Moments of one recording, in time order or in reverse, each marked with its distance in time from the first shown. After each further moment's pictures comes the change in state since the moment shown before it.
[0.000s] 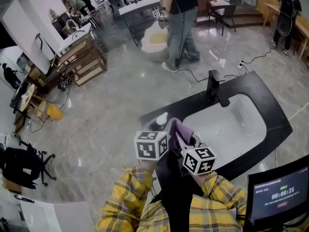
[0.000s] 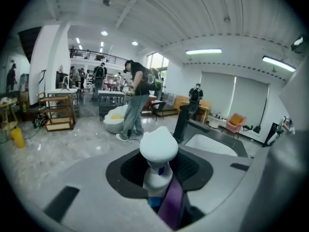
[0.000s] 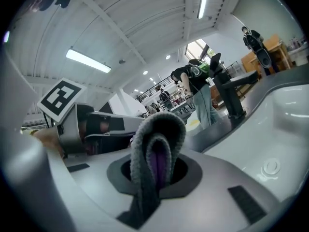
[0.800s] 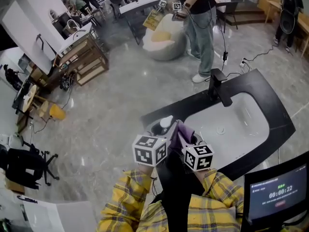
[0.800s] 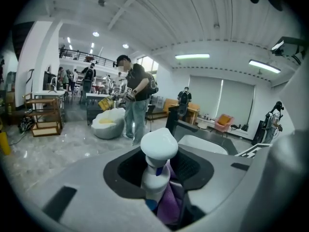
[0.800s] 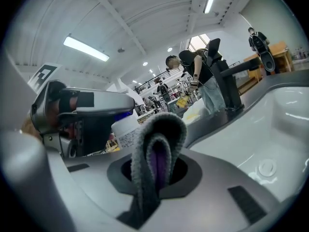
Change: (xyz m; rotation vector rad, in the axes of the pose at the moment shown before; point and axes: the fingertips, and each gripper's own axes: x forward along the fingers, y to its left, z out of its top) left arm -0.003 -0.015 -0.003 0.053 -0.049 -0.130; right arm 0.018 -0.028 -0.031 -0.066 0.098 -0.047
